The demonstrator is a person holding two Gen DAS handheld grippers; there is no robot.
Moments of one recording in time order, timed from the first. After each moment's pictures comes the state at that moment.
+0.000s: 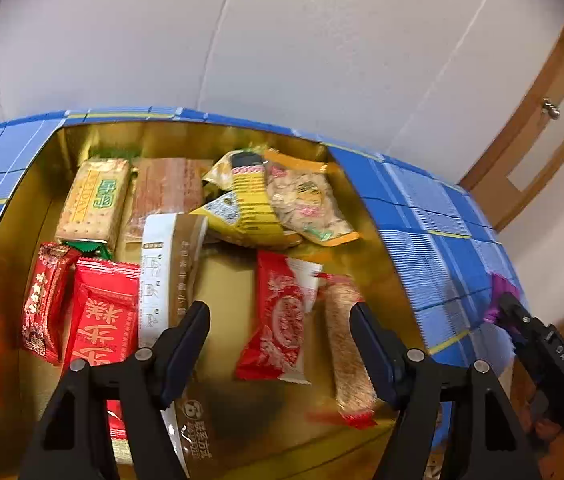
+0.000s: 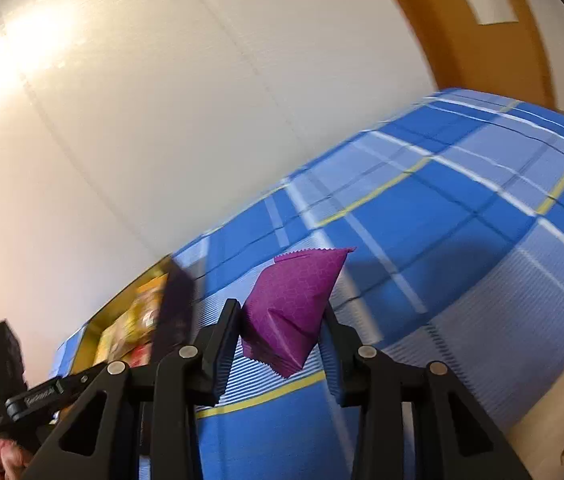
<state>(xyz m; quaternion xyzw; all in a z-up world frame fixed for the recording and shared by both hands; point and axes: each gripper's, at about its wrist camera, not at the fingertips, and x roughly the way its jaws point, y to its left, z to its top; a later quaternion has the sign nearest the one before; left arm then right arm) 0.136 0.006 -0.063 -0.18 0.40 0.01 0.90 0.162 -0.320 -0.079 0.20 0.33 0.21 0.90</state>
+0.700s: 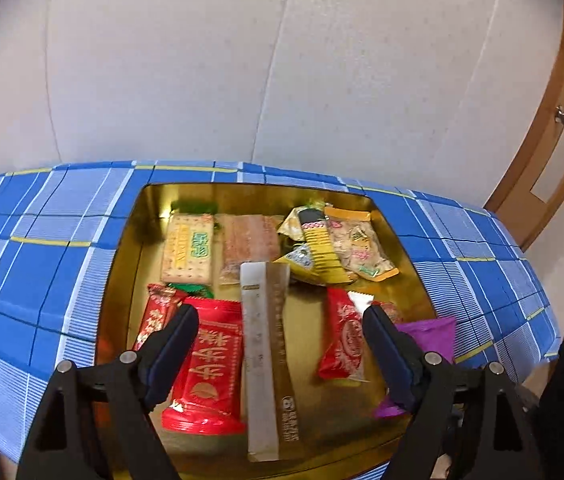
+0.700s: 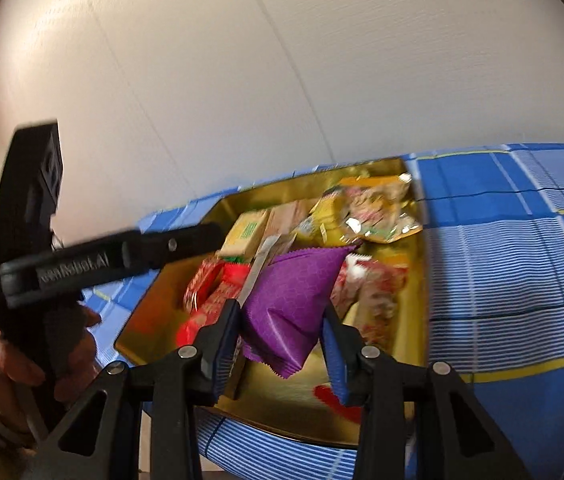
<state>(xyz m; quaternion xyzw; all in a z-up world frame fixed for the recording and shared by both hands) 0.098 0.043 -0.023 -0.14 0.36 0.09 0.92 0.121 -0.138 -0.085 0.04 0.37 0.42 0.83</state>
